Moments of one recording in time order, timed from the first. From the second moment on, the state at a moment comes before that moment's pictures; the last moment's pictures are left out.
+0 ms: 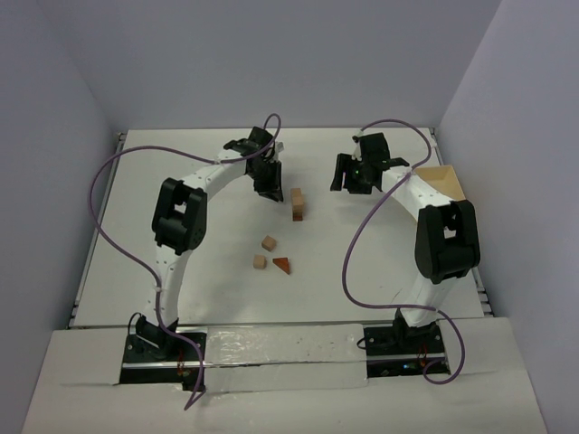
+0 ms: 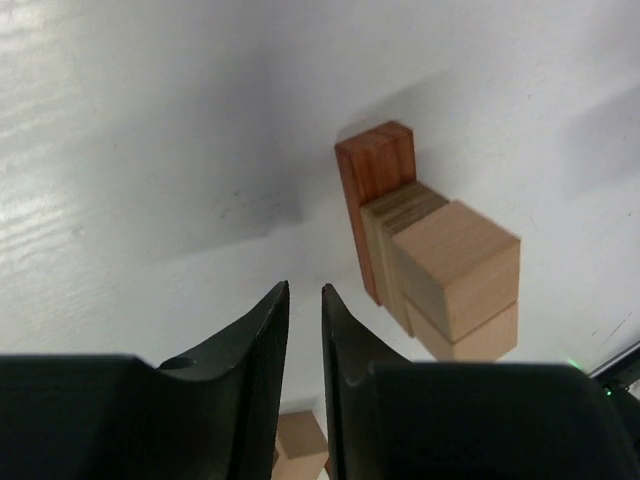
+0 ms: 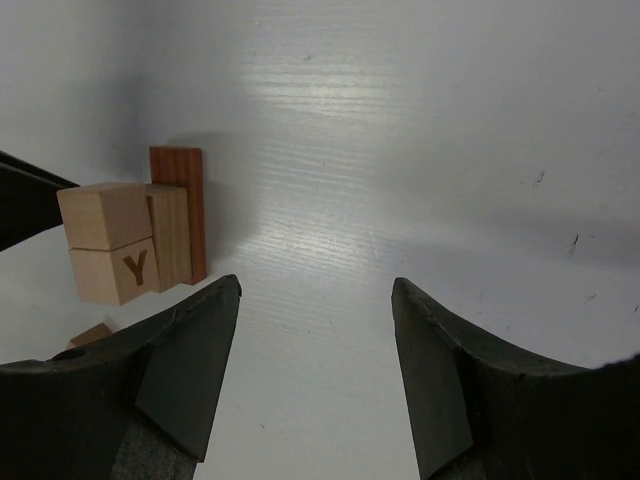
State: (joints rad) left arm -0.50 2.32 1.96 -0.77 0.30 -0.38; right arm 0.19 1.76 1.28 -0.42 -0.18 0.31
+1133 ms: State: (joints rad) left arm -0.46 2.20 1.88 -0.71 0.30 -0.34; right arm 0.22 1.75 1.28 -0.42 -0.19 0.30
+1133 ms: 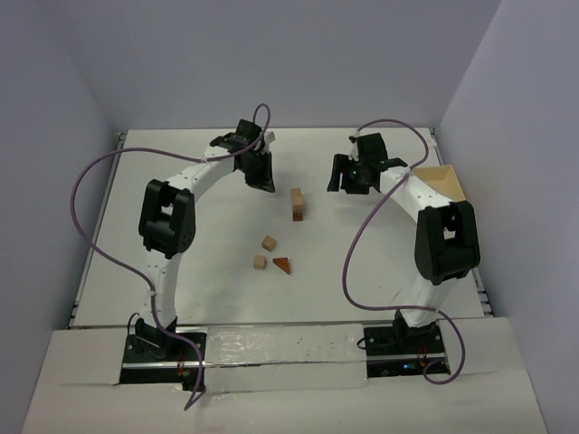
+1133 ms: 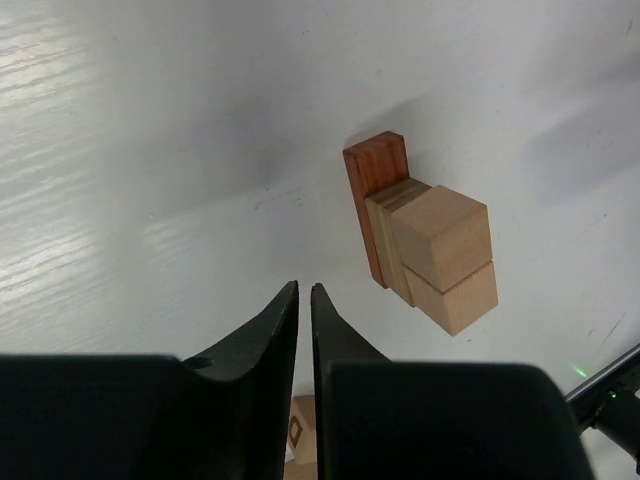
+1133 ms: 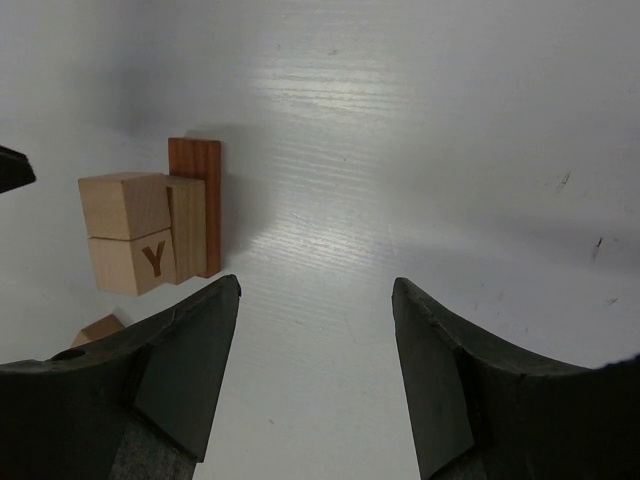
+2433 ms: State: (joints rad) left arm -0.50 2.30 1.95 -0.74 0.30 -0.34; right arm 0.22 1.75 1.28 -0.42 -0.19 0.30
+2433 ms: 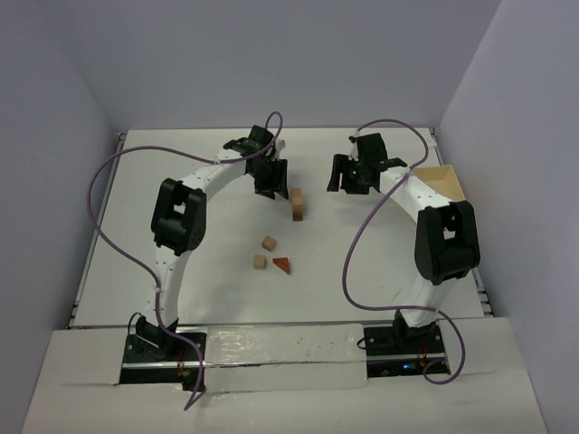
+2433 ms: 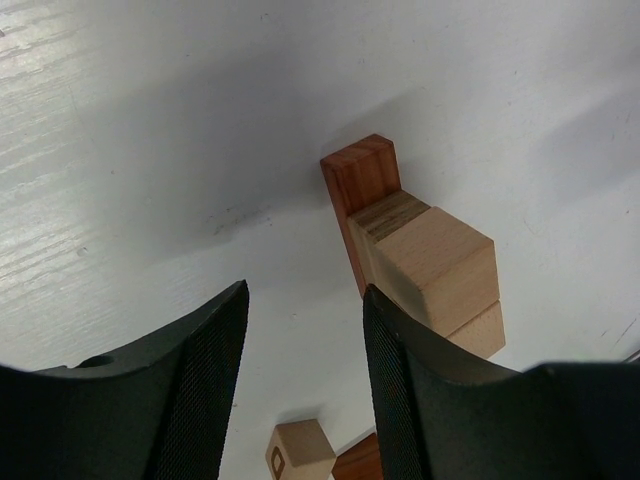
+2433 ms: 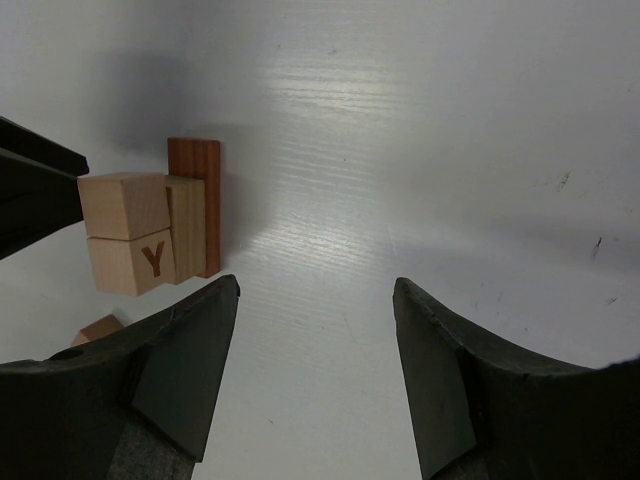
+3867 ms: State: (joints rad) left arm -0.51 2.31 1.96 -0.74 0.31 -0.34; right arm 0.22 1.75 1.28 -0.42 -0.19 0.30
